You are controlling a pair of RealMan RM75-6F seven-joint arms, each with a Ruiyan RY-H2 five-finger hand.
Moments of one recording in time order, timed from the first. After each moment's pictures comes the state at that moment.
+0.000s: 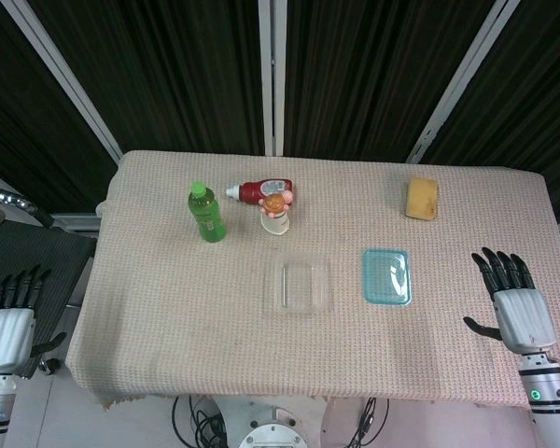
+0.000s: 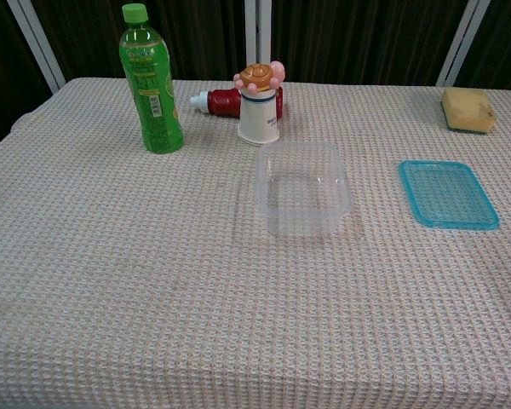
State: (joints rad) left arm -0.08 -1.19 -0.04 -1.58 1.49 1.51 0.14; right arm 0.15 -1.12 0.08 -1.62 -1.50 1.41 -0.13
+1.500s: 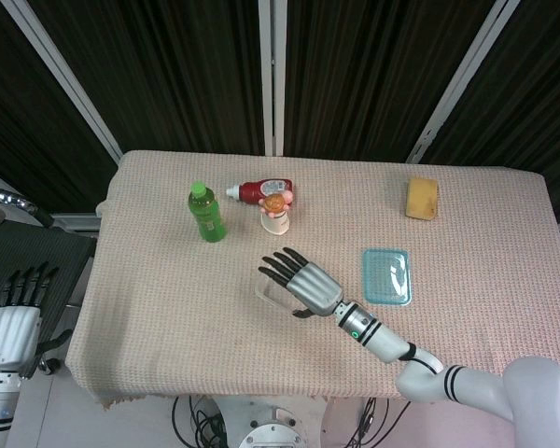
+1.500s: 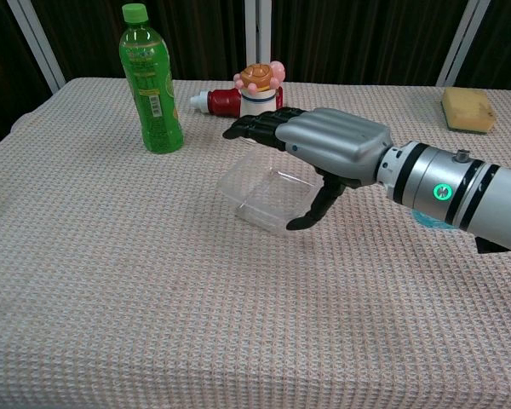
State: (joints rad) left arm -0.09 -1.22 -0.04 -1.52 1.53 1.52 0.09; right arm 0.78 -1.74 0.14 -1.19 -1.68 0.94 -0.02
